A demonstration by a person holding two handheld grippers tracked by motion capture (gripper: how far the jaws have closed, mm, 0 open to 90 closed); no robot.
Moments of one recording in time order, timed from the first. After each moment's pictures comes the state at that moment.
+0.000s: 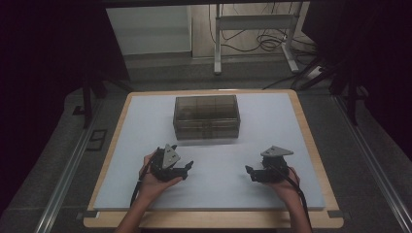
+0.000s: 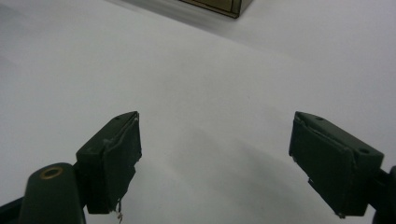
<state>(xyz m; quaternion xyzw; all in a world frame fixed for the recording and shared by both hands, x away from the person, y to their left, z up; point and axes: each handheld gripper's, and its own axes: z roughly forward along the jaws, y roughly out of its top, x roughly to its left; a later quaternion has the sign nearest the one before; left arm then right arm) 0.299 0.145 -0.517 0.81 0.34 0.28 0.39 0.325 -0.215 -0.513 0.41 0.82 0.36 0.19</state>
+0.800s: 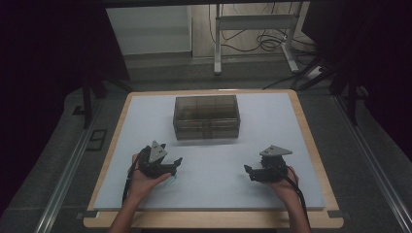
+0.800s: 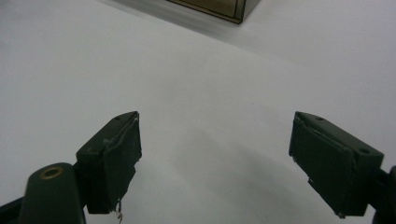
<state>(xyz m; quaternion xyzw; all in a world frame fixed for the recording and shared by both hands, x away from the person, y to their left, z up) 0.305 0.178 -0.517 0.79 0.38 0.26 0.39 0.325 -0.212 -0.512 0.41 0.82 0.36 0.19</state>
